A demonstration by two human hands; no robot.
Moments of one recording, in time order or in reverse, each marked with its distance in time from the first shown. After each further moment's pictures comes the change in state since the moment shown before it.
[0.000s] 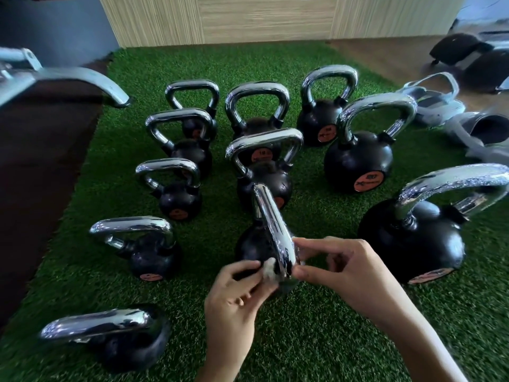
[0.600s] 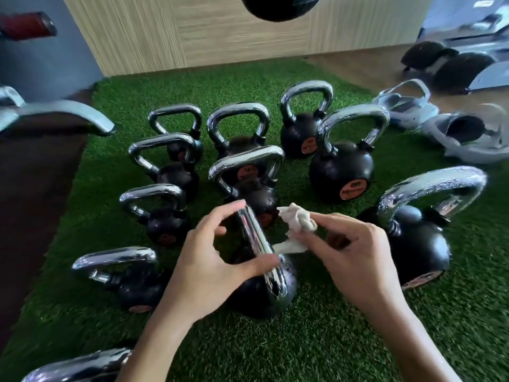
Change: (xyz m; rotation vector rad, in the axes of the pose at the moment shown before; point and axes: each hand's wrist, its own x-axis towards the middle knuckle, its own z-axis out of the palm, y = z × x) left_hand 0.088 0.102 -0.028 0.304 -0.408 -0.130; right_hand 0.017 -0.018 -0.015 0.058 0.432 -0.226
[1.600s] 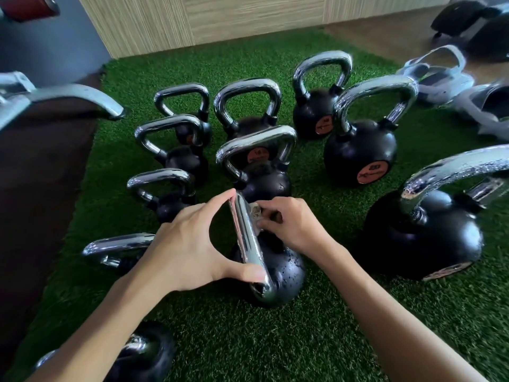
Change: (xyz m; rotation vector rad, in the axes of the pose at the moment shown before) left_hand 0.025 -0.014 -0.034 0.574 -0.238 -0.136; right_hand 0.062 0.082 0.103 -0.238 -0.470 -0.049
